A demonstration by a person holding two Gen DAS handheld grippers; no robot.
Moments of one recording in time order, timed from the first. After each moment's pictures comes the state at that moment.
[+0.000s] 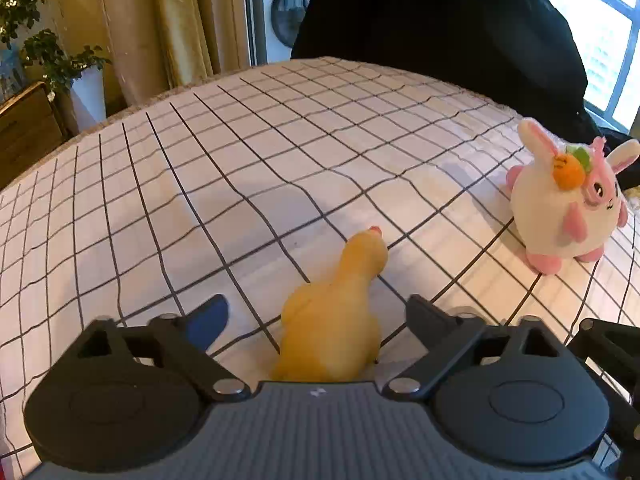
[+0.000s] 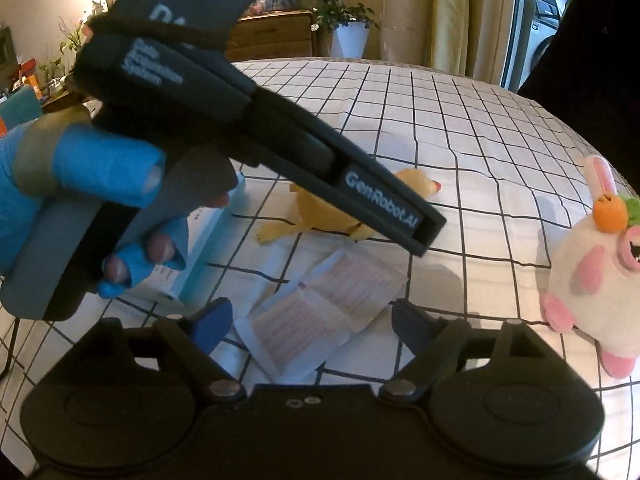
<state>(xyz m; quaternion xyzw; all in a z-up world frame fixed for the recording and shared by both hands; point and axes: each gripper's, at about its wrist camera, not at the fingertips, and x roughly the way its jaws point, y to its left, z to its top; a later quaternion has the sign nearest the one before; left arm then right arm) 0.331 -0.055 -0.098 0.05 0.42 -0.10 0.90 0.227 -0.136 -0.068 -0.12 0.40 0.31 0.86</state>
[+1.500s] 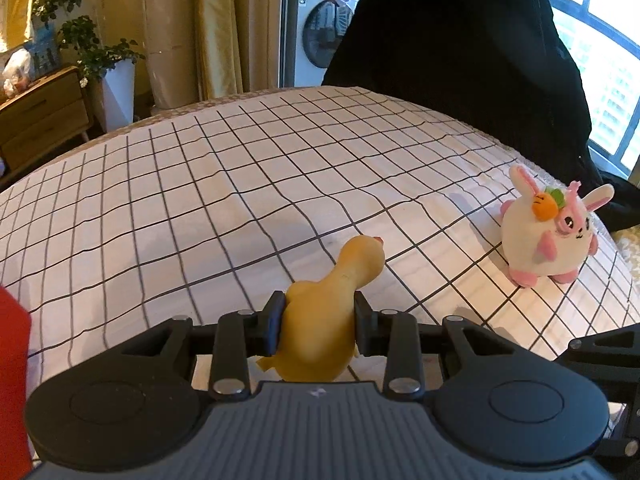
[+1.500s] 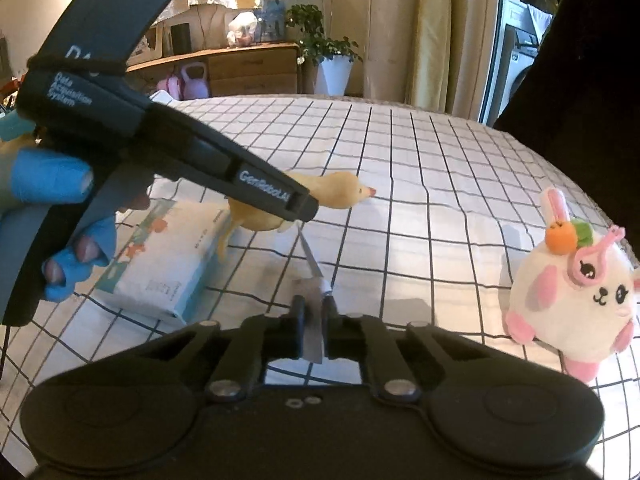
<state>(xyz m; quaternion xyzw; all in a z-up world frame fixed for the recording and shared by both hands) 0.286 -0.020 -0.057 0.00 0.40 -0.07 0.91 0.218 -0.154 -0.046 -0.12 0.34 0.29 0.89</state>
